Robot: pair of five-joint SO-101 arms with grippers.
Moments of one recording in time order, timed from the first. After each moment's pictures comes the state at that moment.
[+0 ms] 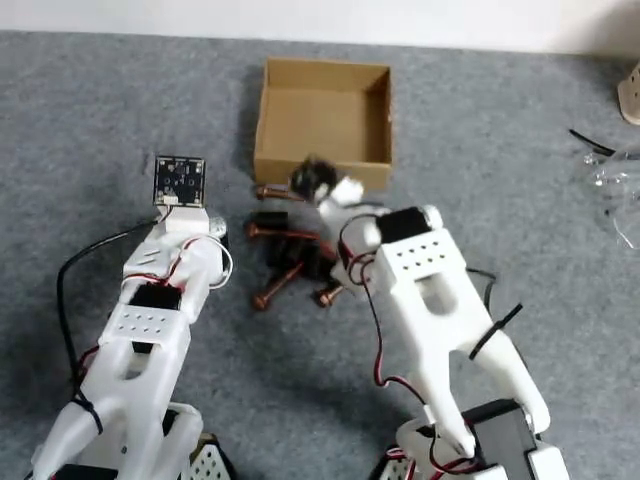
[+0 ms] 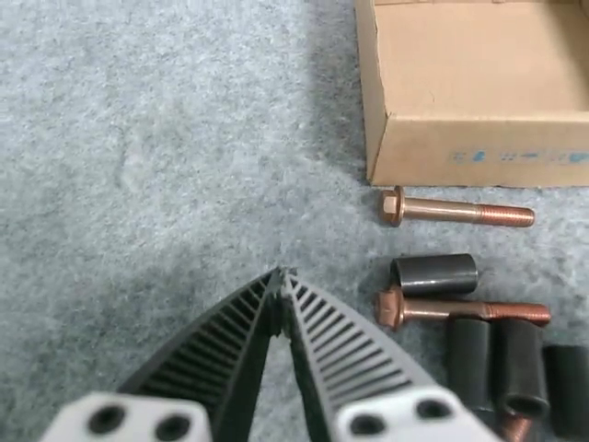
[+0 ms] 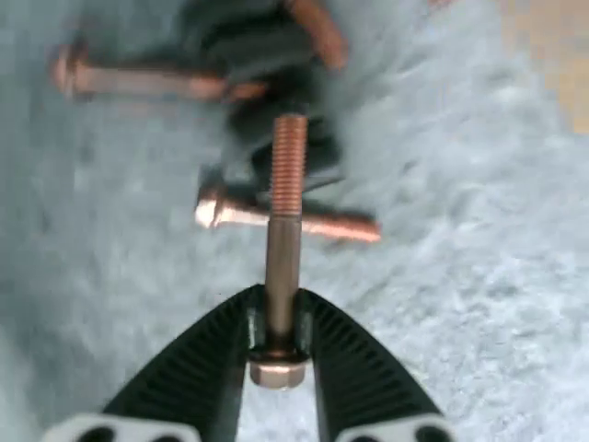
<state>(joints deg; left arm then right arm) -1.2 -36.3 68.2 12.1 6.0 -24.8 -16.1 30.8 66.8 40.0</state>
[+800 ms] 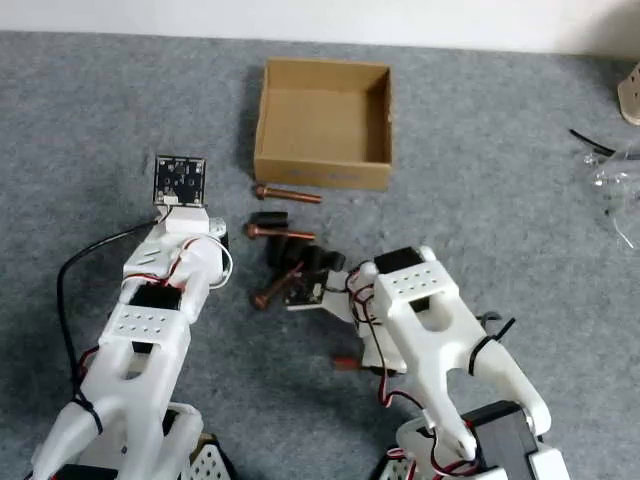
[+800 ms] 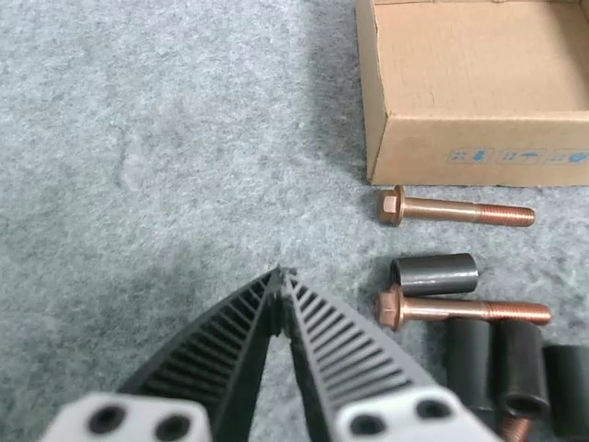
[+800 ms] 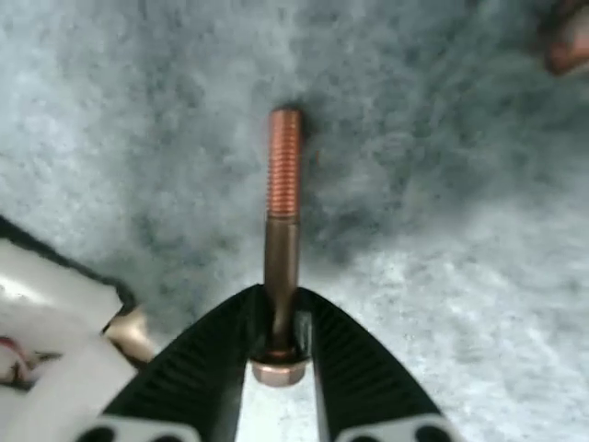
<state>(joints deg) -1.2 -36.3 68.2 12.1 6.0 -24.8 -16.3 47.5 73.0 60.7</state>
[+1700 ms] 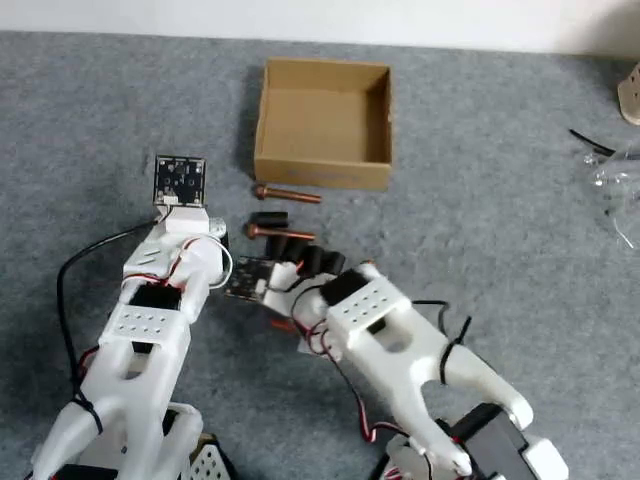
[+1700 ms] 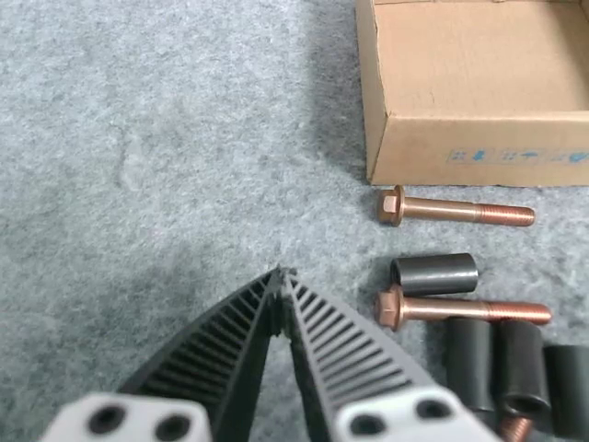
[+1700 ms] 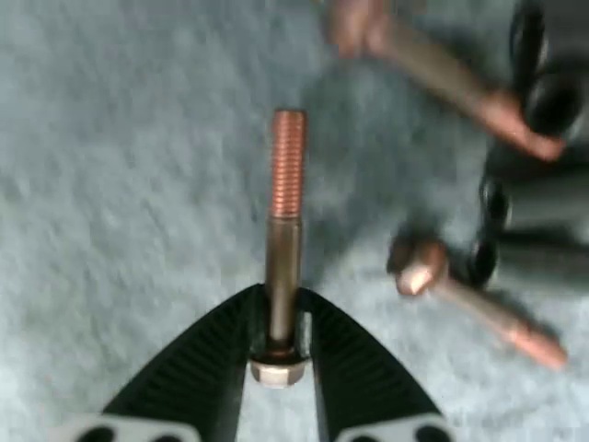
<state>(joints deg) -1.2 -36.3 68.2 12.1 6.0 -42.5 -16.2 47.3 53.0 41.0</state>
